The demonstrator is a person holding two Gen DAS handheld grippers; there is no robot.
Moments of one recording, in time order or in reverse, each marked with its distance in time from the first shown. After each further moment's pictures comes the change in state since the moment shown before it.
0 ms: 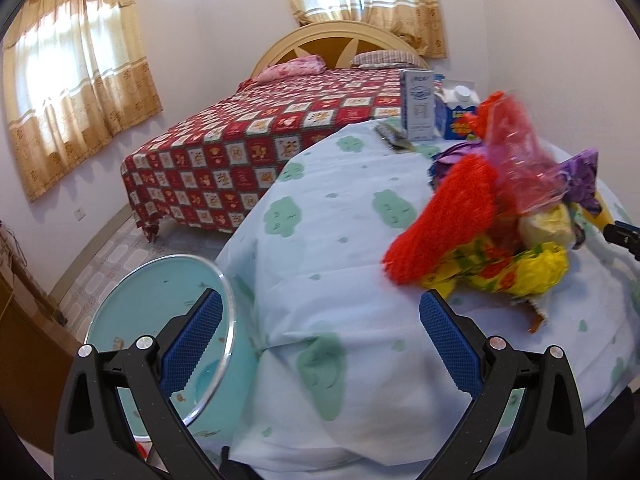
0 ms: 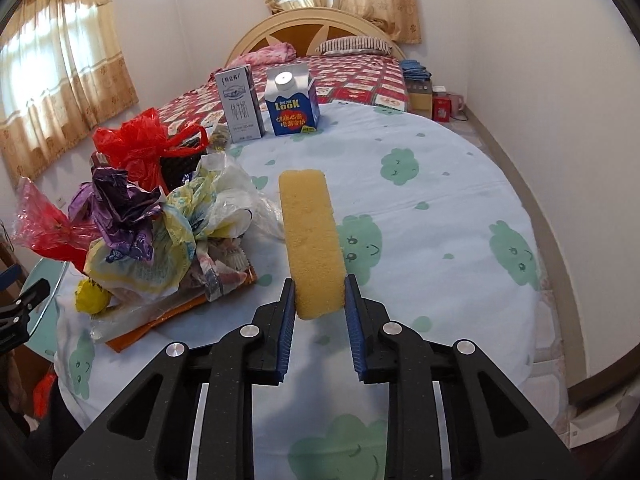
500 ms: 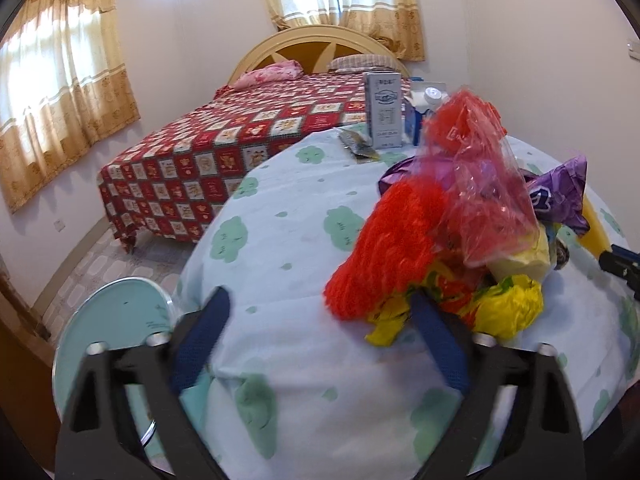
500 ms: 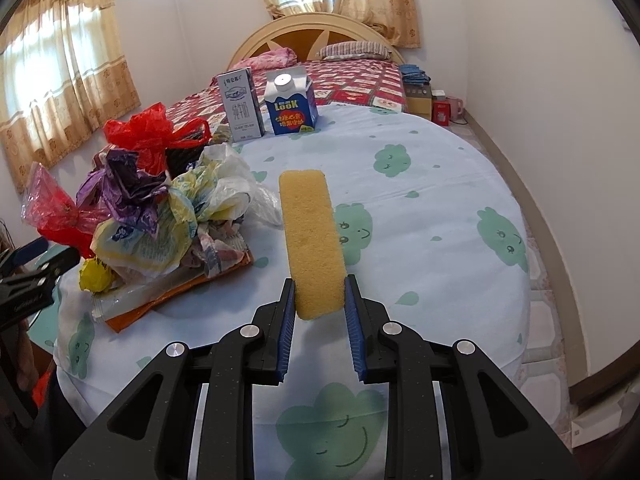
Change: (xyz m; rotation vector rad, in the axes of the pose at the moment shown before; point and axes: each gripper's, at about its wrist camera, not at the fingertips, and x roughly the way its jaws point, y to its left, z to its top) left arm 0.023 -0.033 0.014 0.019 -0.011 -0.086; right arm -0.005 -0.001 -0.010 -0.007 -0.021 0.005
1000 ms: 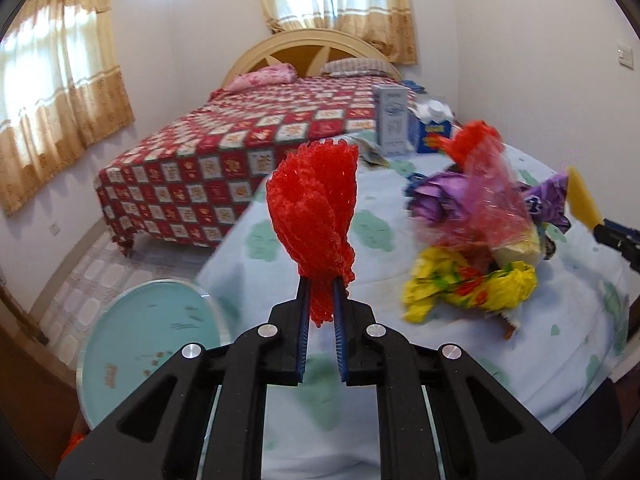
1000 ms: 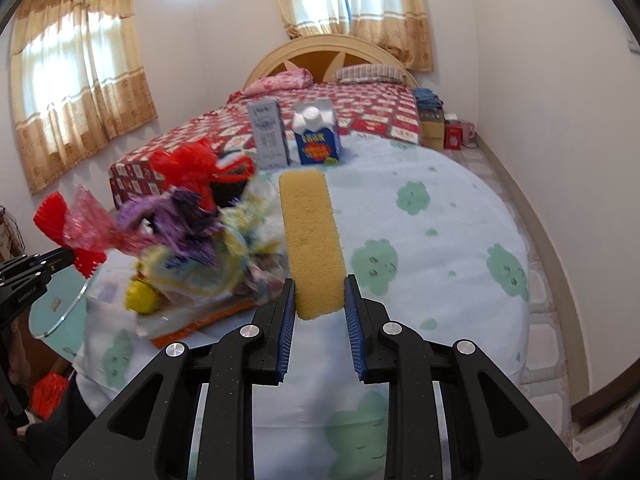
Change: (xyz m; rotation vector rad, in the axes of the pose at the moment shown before) left arm -0.038 0.050 -0.002 0.001 -0.014 -0.013; right arm -0.029 0.026 0.017 -0.038 -0.084 0.040
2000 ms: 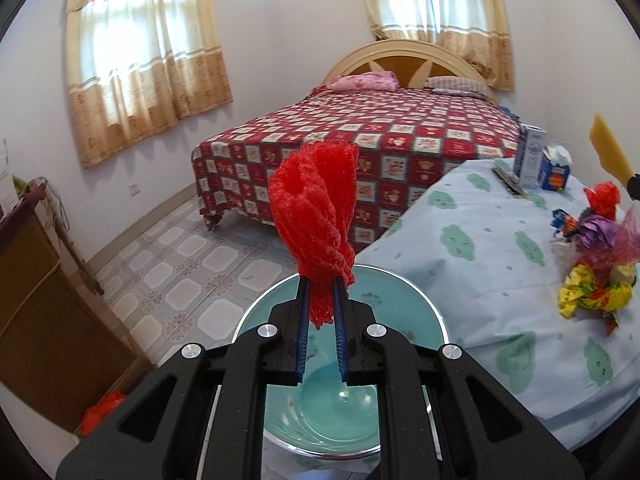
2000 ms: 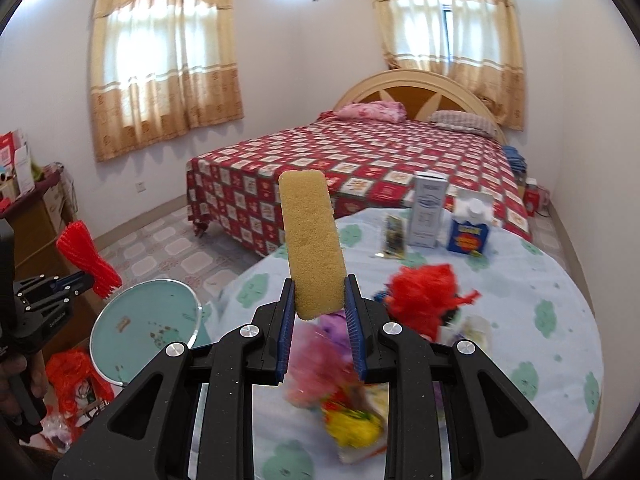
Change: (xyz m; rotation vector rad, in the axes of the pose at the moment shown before) left arm -0.043 0.151 -0.026 -0.187 -0.016 0.269; right arm 0.015 0.178 0.079 -0.226 -0.074 0.221
